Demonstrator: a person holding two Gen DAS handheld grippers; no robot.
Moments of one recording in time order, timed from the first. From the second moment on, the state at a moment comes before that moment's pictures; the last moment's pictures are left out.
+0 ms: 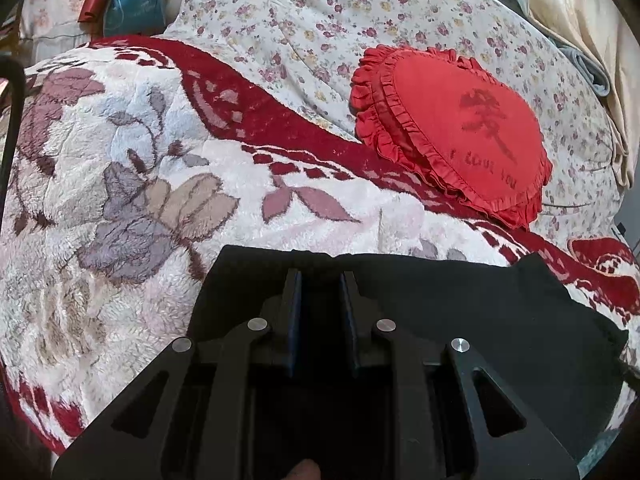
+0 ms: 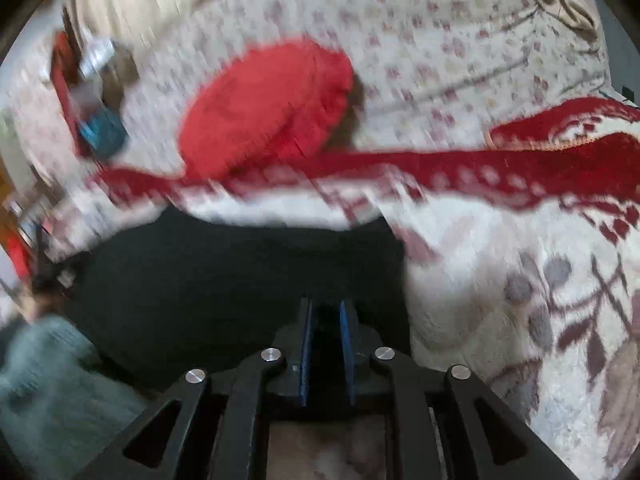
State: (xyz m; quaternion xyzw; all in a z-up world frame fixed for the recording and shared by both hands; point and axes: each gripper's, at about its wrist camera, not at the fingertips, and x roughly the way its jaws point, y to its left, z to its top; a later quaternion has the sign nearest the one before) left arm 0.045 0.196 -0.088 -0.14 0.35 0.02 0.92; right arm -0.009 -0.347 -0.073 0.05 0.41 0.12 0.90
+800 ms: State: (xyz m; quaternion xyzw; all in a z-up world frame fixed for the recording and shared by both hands) left arm 0.032 0.166 -0.030 -0.10 0.38 0.03 0.92; right arm -0.048 -0.424 -0.055 0.38 0.39 0.09 0.84
